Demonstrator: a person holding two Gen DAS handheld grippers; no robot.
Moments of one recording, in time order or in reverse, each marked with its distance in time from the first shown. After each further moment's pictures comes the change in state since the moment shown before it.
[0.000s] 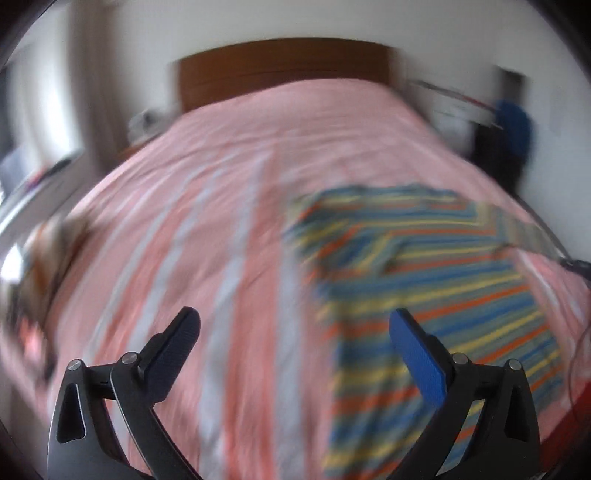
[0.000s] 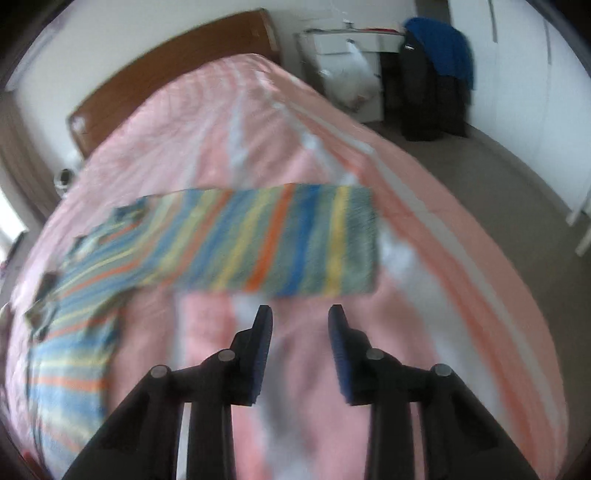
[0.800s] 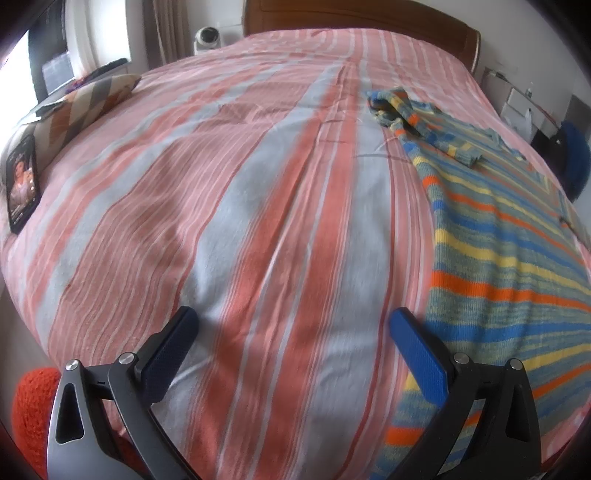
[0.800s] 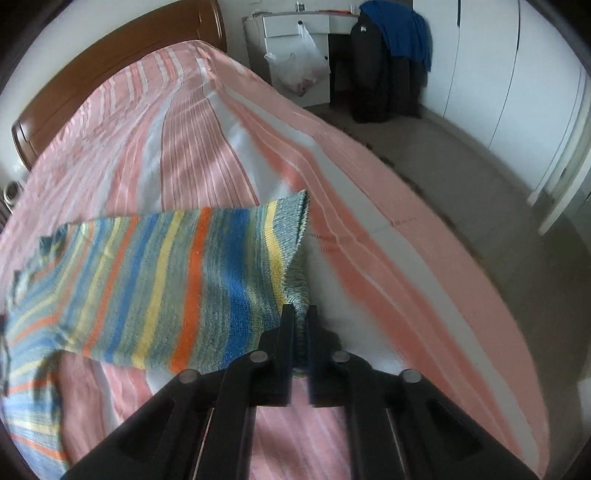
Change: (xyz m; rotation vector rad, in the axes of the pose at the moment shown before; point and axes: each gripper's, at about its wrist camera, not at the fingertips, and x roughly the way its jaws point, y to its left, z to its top) left arm 0.041 0.043 -0.154 -0.353 0.192 0.174; right arm 0.071 -0.064 0.065 0.166 0.100 -0.186
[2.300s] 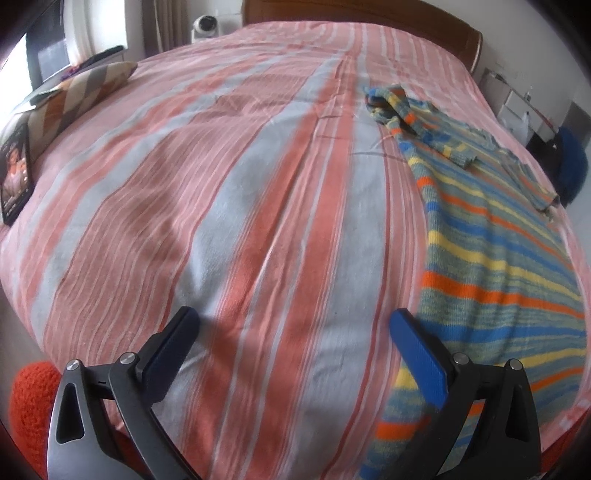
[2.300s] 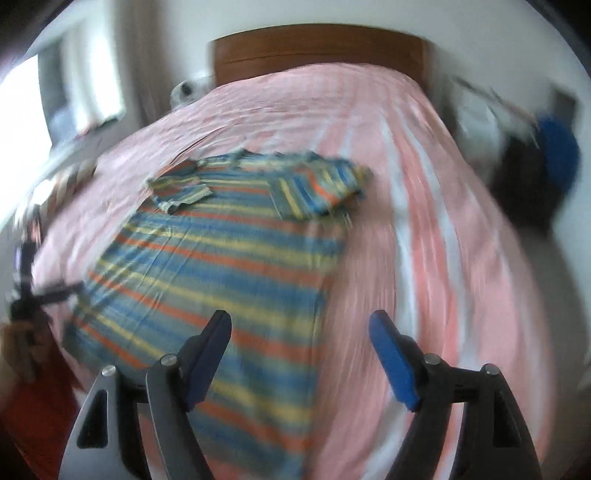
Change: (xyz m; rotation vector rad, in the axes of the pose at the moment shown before) left arm -0.002 0.002 0.002 -0.028 0.040 -0.041; right arm -0.179 0.204 -0.168 -0.798 -0.141 0.296
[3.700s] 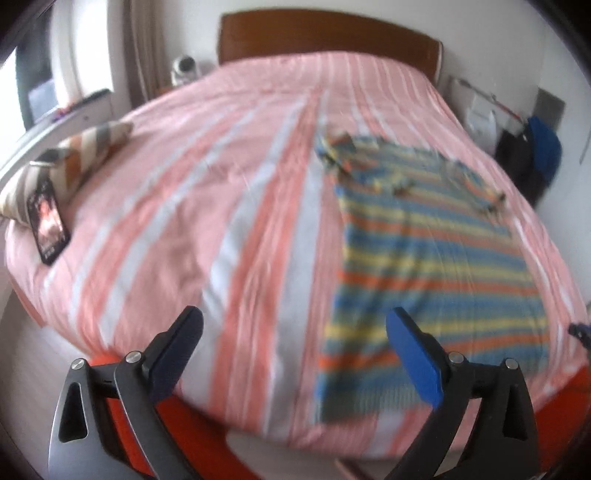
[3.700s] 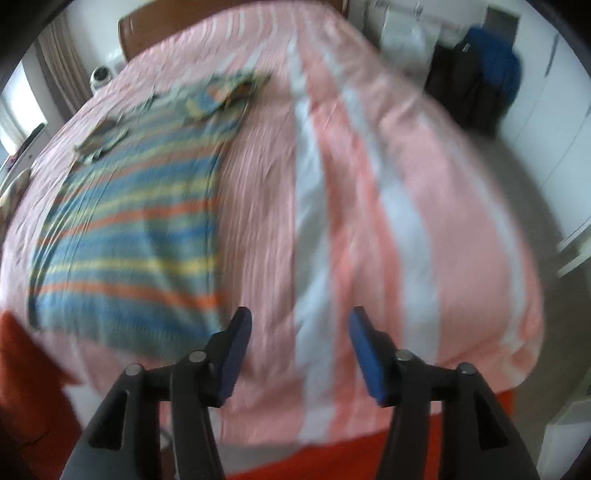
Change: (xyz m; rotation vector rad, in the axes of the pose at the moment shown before) left arm -0.103 -0.021 0.005 0.103 -0.135 -0.030; right arm -0.039 -0.045 -0.134 0.408 0.179 -0.184
